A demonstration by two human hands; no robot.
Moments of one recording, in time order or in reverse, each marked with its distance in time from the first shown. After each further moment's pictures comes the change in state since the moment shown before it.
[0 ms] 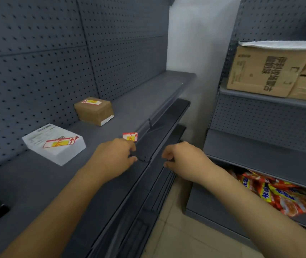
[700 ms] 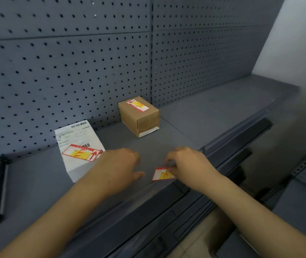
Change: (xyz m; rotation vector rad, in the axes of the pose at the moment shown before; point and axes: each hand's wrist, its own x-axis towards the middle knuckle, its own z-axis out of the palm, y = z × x) left_hand 0.096 -0.081 0.019 0.116 -0.102 -0.372; right_hand 0.232 -0.004 0.039 -0.118 -0.139 -0.501
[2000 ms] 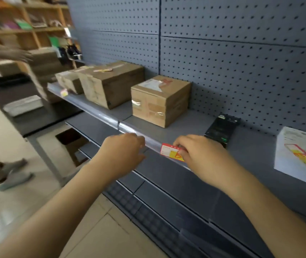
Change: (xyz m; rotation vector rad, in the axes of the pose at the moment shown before) left_hand -0.417 -0.014 -0.005 0.014 0.091 -1.269; right_hand -0.099 -0.330 -0.013 0.147 -0.019 -1.250
